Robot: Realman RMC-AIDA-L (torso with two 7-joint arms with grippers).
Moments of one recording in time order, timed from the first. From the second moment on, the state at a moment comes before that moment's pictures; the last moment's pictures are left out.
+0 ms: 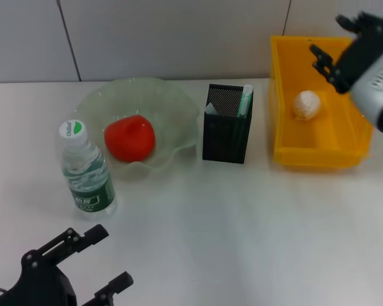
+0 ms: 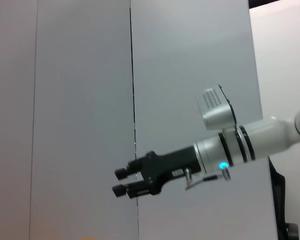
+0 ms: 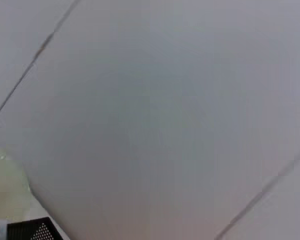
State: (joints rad) left arm -0.09 -2.03 1.34 0.32 1.06 1.85 -0.51; right arm 0.01 2.08 1.37 1.76 0.36 -0.35 2.34
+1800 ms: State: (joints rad) left arm -0.13 -2.01 1.34 0.32 1.12 1.82 -0.53; right arm 0.36 2.08 2.18 0.51 1.61 -1.63 0.90
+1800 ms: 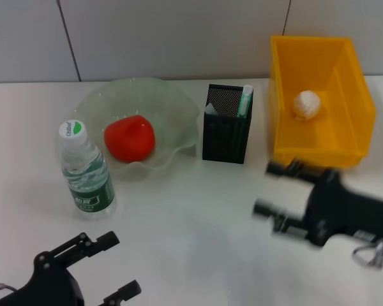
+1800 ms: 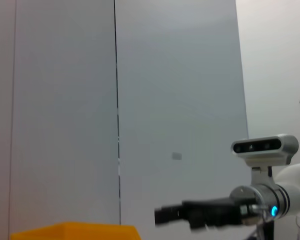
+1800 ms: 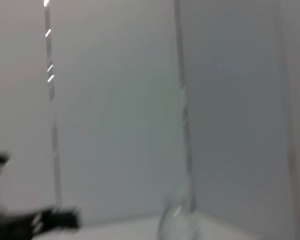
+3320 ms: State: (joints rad) left arm -0.29 -2.02 1.30 0.32 1.27 1.66 -0.71; right arm 0.35 2.08 2.06 0.40 1.58 -1.53 0.81
